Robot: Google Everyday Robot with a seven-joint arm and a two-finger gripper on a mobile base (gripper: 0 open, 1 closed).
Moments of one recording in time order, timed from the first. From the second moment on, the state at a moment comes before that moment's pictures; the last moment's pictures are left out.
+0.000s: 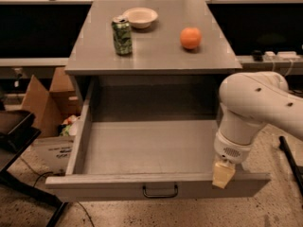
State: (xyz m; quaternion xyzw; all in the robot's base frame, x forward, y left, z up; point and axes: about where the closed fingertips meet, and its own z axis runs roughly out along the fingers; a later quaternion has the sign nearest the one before) arm 0.386 -0.192 0.687 0.53 -0.84 -0.08 0.07
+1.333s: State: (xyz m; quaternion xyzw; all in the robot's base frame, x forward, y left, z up) arm 0.385 -0.192 0.690 0.53 -0.84 -0.09 0.06
